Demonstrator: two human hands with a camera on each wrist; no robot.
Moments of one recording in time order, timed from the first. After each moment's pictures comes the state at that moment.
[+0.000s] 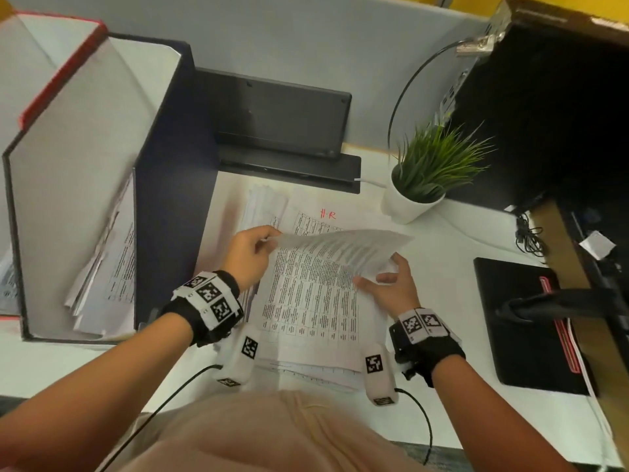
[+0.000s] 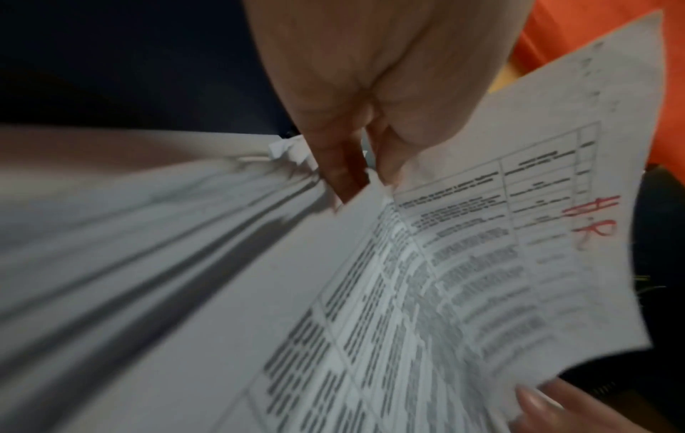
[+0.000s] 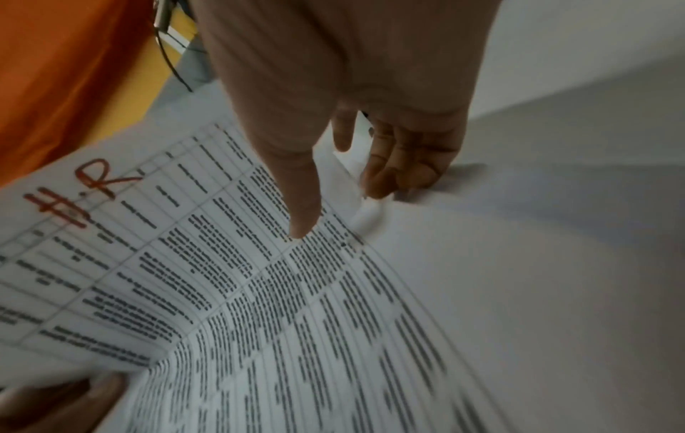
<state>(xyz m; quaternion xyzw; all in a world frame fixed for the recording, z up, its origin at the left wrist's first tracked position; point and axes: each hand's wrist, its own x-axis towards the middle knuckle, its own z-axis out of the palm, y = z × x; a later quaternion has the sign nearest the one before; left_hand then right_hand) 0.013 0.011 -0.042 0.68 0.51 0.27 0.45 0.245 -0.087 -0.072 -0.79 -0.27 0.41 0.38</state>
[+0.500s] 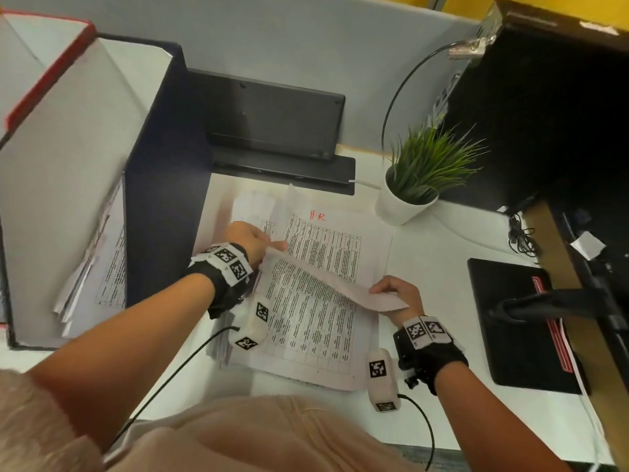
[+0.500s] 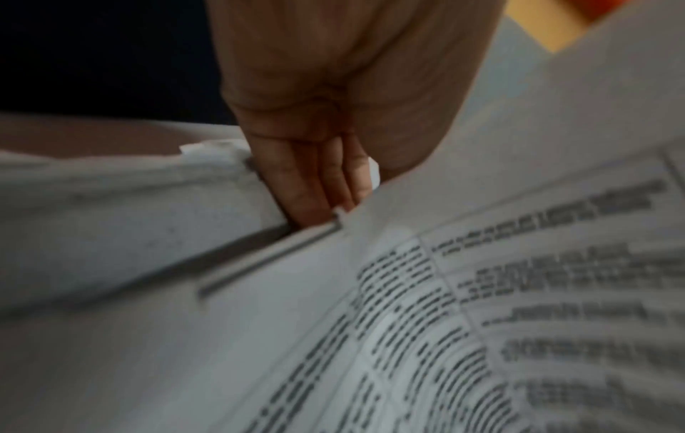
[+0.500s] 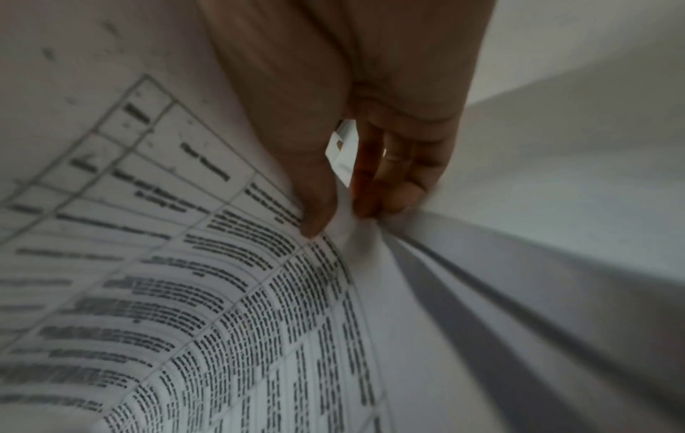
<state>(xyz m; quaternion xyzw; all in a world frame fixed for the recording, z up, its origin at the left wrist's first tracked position) 0.027 0.048 -0.047 0.55 0.66 0.14 0.49 0.257 -0.102 -0.076 -0.76 -0.31 0.41 0.40</state>
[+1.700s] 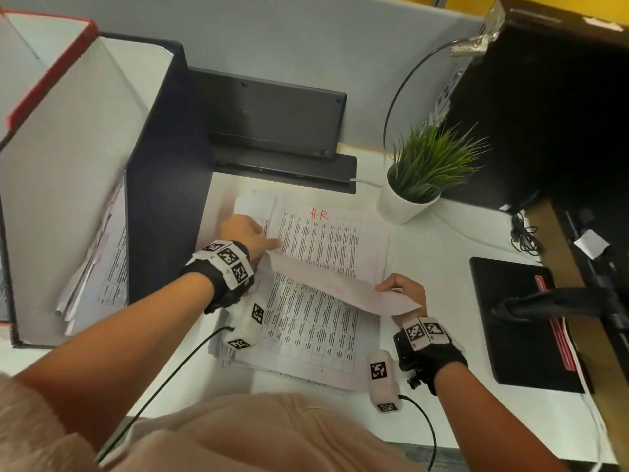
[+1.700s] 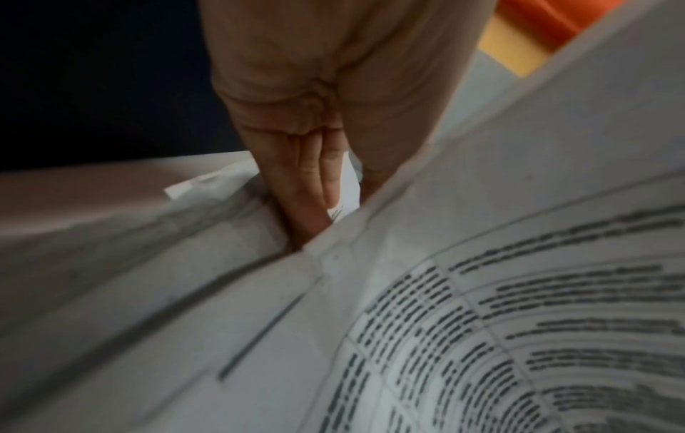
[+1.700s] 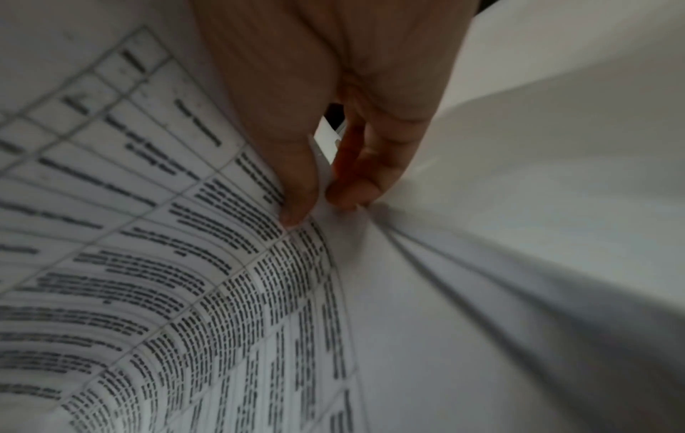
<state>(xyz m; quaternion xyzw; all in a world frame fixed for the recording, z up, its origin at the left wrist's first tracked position) 0.026 0.053 -0.044 0.61 0.67 0.12 0.40 0.261 -0.094 -0.083 -0.65 -0.12 0.48 0.58</state>
